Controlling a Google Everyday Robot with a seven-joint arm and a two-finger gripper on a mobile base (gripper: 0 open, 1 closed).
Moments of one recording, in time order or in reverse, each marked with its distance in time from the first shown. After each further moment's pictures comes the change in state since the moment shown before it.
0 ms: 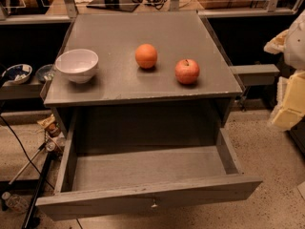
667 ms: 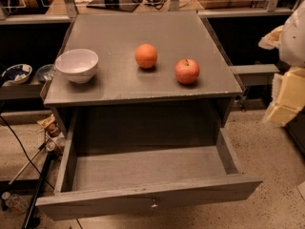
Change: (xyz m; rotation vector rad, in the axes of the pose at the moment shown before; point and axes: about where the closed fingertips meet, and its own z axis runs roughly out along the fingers) arm -0.014 -0.004 0.000 0.017 -0.021 -0.039
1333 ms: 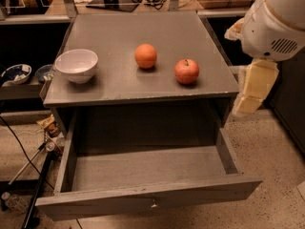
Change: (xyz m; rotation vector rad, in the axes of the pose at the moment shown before) arm -0.055 -0.011 0.014 0.011 -0.040 -0.131
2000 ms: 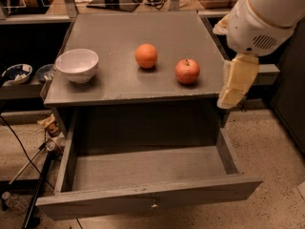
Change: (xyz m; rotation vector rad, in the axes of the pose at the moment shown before) arm -0.016 -0.020 0.012 0.030 -0.030 -0.014
